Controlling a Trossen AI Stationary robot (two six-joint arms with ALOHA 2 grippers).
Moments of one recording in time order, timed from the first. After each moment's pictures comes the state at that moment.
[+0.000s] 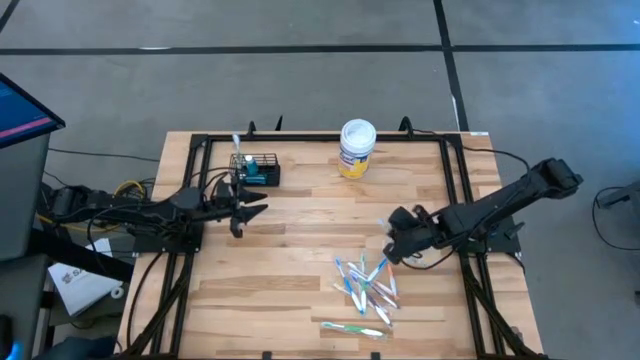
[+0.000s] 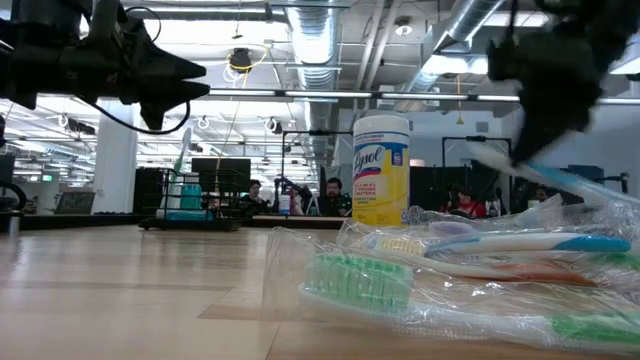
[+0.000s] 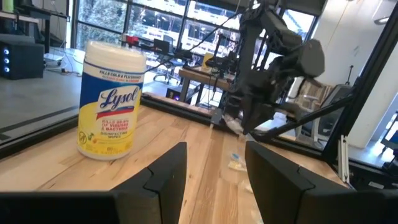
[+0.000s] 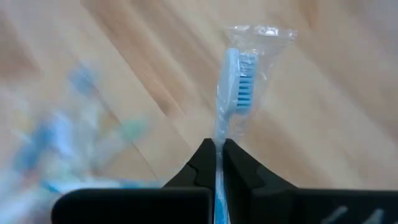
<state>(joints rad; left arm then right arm) 0.06 0.67 0.04 0.71 -0.14 -0.26 0.38 1.22 0.75 -0.66 0.45 0.94</state>
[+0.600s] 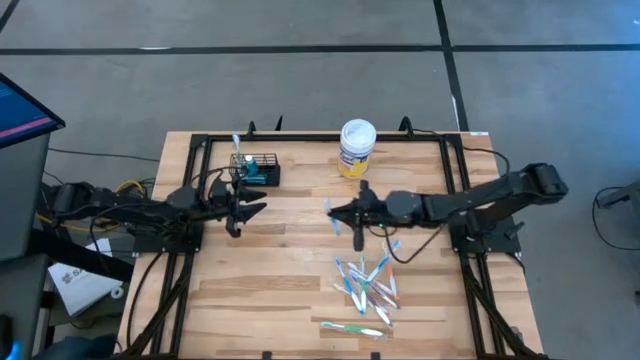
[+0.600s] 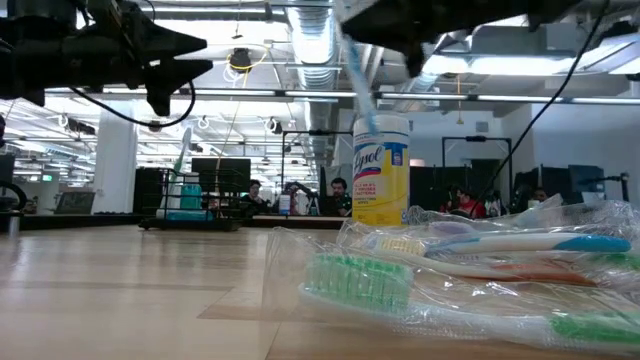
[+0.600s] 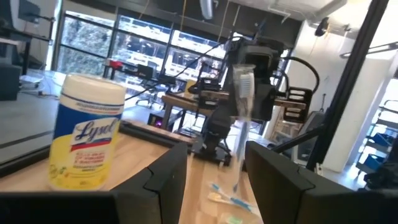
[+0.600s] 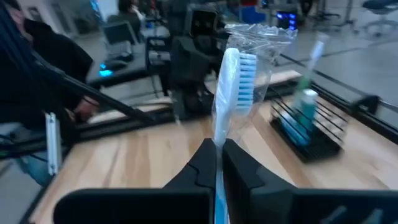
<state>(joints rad) 0.05 0.77 0.04 0.93 -0.11 -0.27 0.14 1.41 0.79 0.47 0.25 0.22</state>
